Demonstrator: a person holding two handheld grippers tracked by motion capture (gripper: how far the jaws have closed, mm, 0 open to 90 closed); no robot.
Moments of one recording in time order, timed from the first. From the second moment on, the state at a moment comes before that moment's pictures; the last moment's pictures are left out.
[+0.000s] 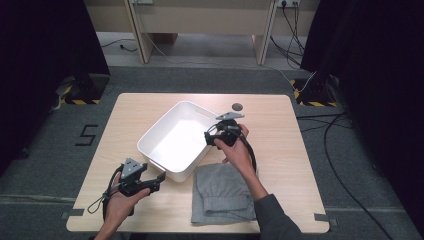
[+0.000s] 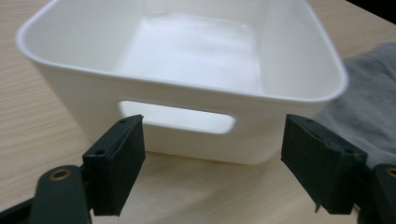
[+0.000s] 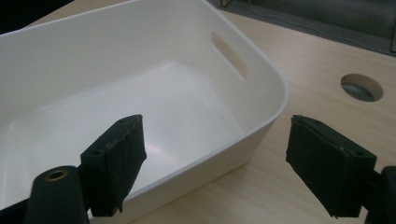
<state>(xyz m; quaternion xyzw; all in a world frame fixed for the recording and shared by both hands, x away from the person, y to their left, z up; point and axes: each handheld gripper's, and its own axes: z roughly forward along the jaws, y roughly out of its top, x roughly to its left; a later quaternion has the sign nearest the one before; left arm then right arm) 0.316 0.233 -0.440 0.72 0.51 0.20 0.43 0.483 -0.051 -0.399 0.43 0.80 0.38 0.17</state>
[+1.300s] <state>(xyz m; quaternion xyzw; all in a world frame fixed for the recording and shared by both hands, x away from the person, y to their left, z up) 0.359 0.197 -0.428 0.72 0.50 0.20 0.42 0.507 -0.126 -0.413 0.44 0.83 0.28 0.18</state>
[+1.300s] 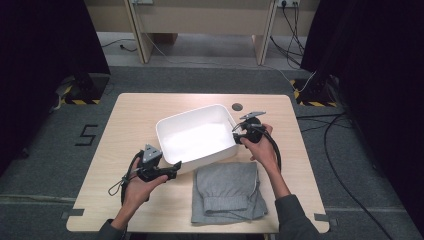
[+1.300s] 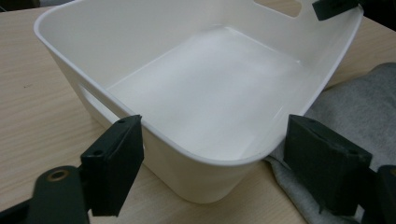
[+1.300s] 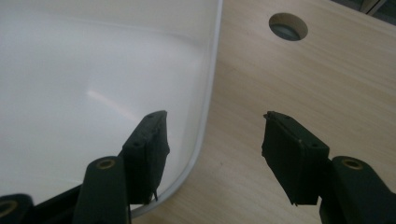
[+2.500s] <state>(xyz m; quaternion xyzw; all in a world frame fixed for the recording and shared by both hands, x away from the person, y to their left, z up) 0.390 0.160 -0.438 0.72 0.51 0.14 0.45 0.471 -0.177 -0.430 0.43 0.83 0.31 0.20</state>
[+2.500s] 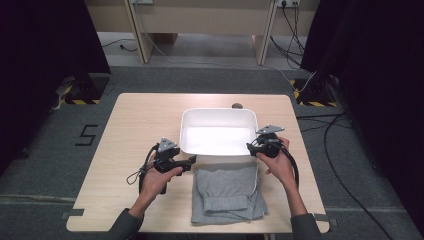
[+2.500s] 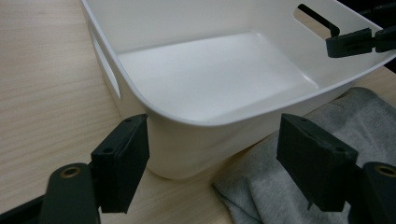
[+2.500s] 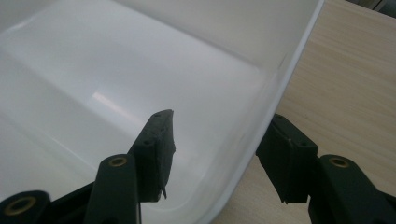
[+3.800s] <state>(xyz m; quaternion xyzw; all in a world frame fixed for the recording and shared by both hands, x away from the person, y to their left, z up) 0.373 0.154 -0.424 0.72 0.50 0.16 0.46 0.436 -0.198 -0.428 0.41 0.83 0.31 0.19</state>
